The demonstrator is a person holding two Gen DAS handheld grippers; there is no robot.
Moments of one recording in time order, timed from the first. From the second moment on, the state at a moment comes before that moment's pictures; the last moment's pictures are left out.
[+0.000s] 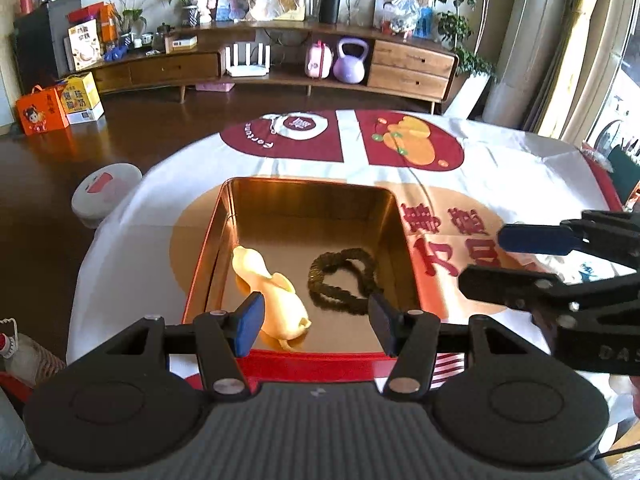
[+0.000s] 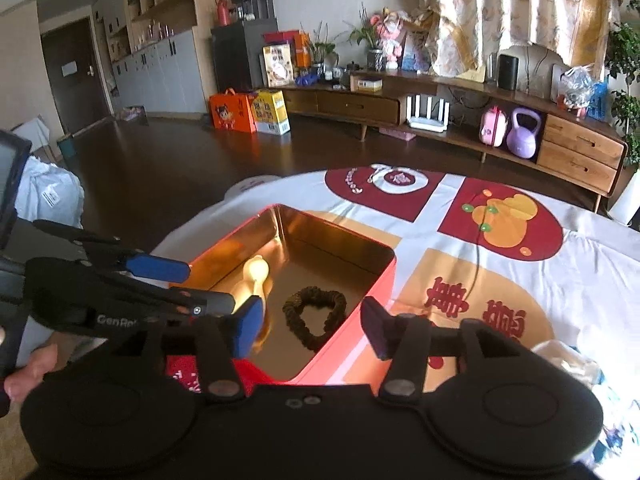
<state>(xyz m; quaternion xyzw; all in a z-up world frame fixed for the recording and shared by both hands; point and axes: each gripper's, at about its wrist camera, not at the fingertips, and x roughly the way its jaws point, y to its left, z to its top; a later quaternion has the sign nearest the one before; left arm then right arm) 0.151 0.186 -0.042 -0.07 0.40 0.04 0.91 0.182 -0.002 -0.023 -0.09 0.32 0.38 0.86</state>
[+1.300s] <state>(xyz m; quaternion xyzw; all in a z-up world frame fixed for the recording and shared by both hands) 0.144 -0.002 -0.039 -0.06 0.35 -0.06 0.93 0.123 -0.225 -0.050 -0.03 0.29 0.24 0.93</state>
